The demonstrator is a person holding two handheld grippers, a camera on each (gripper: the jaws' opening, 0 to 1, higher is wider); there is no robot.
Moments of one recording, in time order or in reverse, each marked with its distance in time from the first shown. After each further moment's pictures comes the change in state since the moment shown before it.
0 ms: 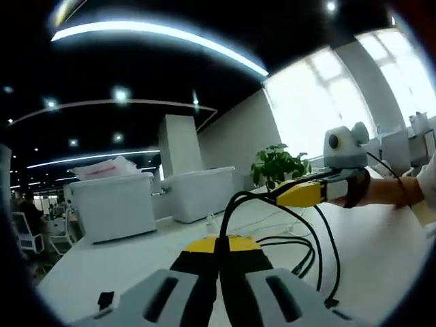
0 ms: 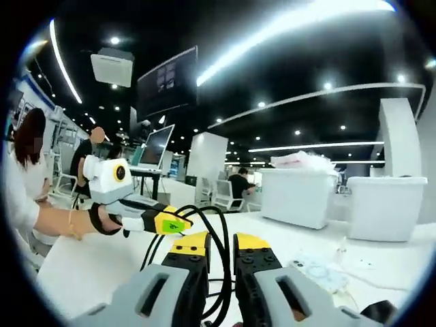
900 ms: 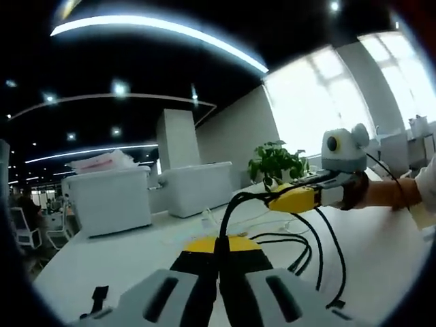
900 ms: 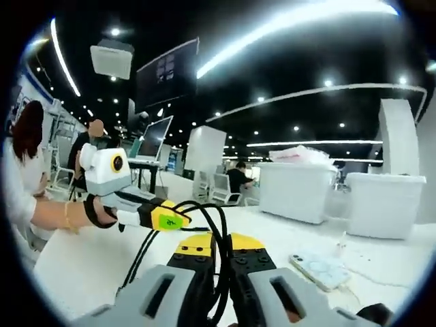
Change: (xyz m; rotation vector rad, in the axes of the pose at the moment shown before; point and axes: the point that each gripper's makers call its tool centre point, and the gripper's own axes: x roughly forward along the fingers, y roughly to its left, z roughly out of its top) left arm 0.003 -0.005 -0.008 -0.026 0.032 -0.012; right arm 0.003 -0.002 -0.007 0.046 0.000 0.012
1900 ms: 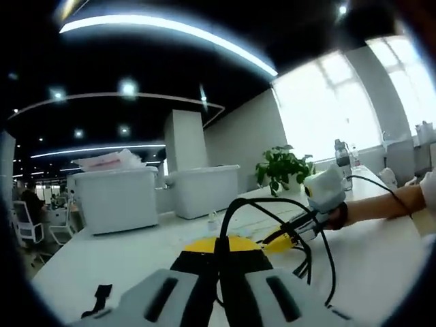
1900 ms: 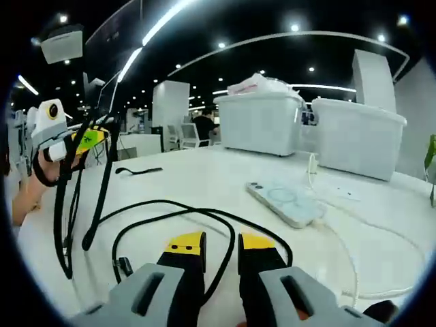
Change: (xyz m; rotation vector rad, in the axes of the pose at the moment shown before) left arm -0.004 0.005 0.009 -0.021 -0.023 0.034; right arm -0.005 -0.082 -0.122 0.053 0.413 -0.222
